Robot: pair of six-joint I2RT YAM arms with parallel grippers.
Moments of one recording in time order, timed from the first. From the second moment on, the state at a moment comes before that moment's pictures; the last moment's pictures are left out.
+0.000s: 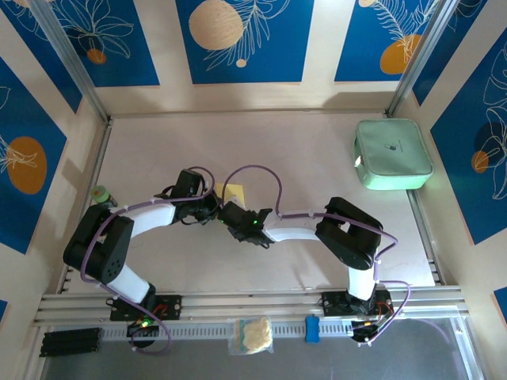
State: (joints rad) left arm -0.43 1.56 0.73 -0.07 0.46 -1.04; right arm 1.07 1.86 1.06 -0.29 0.41 0.29
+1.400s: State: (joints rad) left arm -0.35 1.49 0.74 -0.17 0.43 -1.02; right arm 1.05 1.80 1.00 -0.17 0.31 0.23
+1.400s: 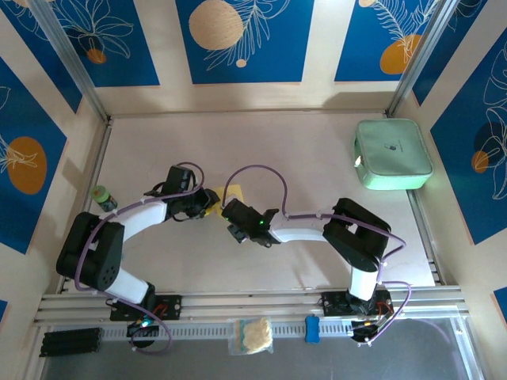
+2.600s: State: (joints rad) left arm -0.34 1.58 0.68 -0.10 0.47 -1.02; right arm 0.84 1.90 1.12 -0.27 0.01 0.47
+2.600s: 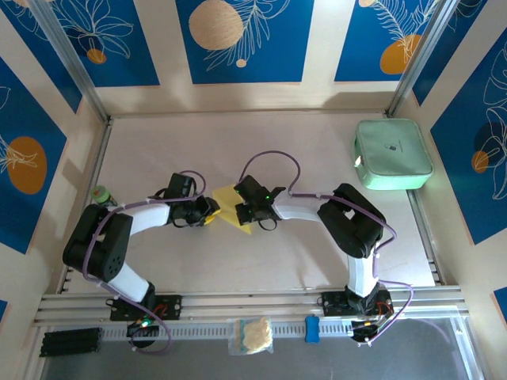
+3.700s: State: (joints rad) left arm -0.35 1.65 0.70 0.01 0.55 -1.01; right arm 0.84 1.90 1.12 -0.28 0.01 0.48
